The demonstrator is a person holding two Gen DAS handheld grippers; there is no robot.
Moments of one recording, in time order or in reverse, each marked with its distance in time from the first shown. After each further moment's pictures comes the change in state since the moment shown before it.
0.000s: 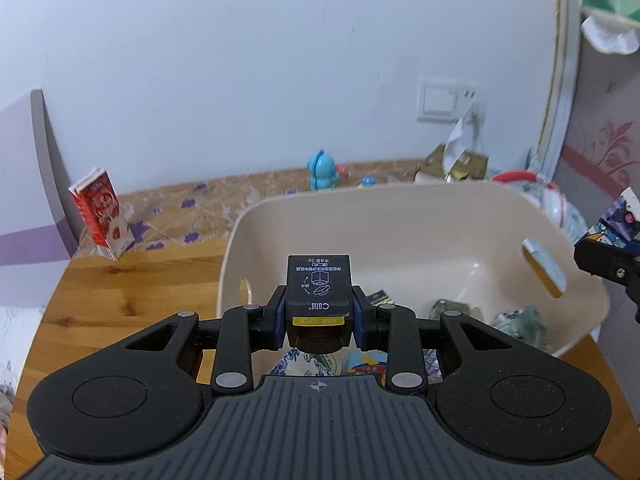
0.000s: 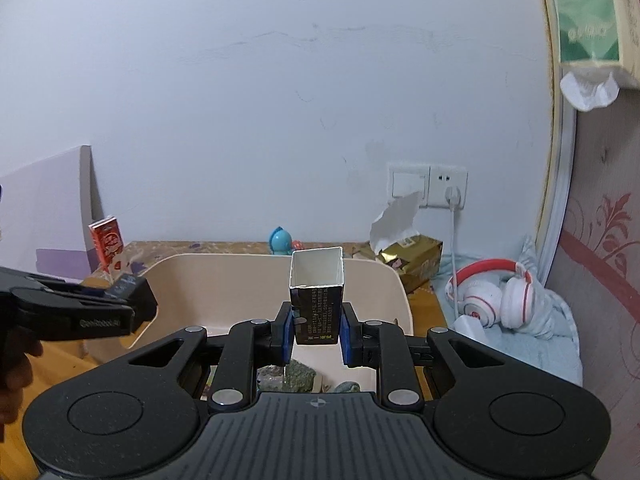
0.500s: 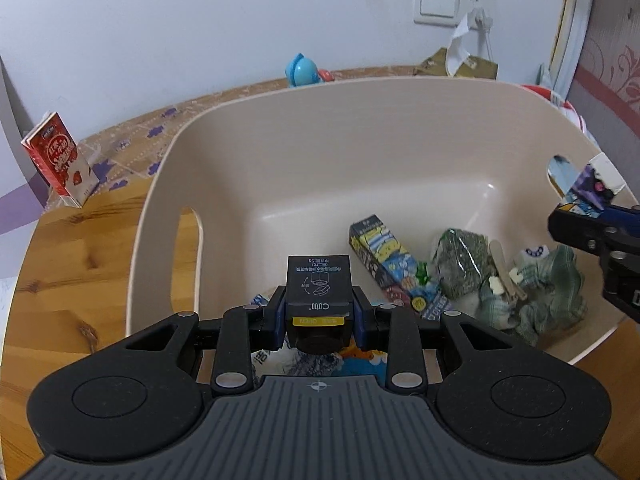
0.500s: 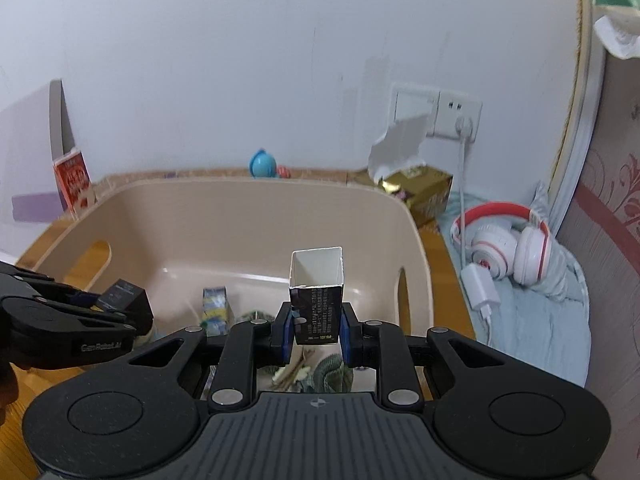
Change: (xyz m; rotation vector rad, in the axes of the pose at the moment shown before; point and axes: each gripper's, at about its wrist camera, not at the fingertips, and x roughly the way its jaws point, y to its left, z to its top) left arm 0.062 -0.020 -0.011 0.052 0.252 -0.006; right arm 0.080 -0.007 -0.012 -0.029 0.225 -0.028
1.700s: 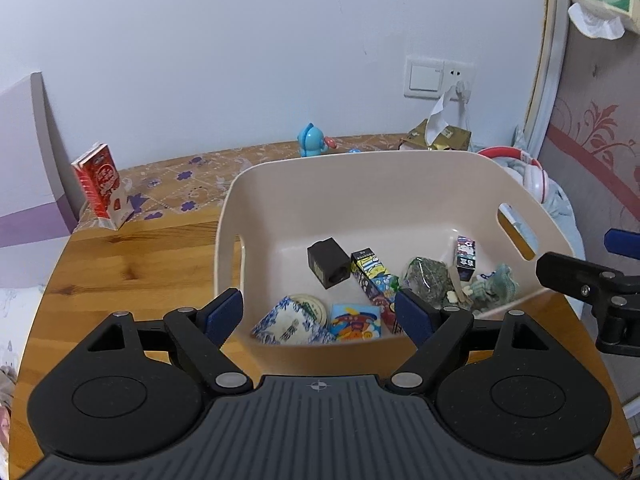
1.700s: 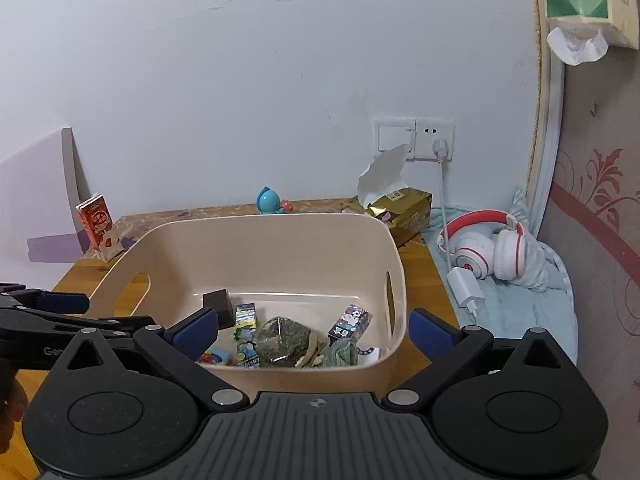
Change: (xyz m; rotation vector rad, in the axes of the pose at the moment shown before) left arm -0.101 0.014 -0.036 -0.054 -0.203 -0.022; right arm -0.086 -0.002 -0.004 0.083 -0.103 0.007
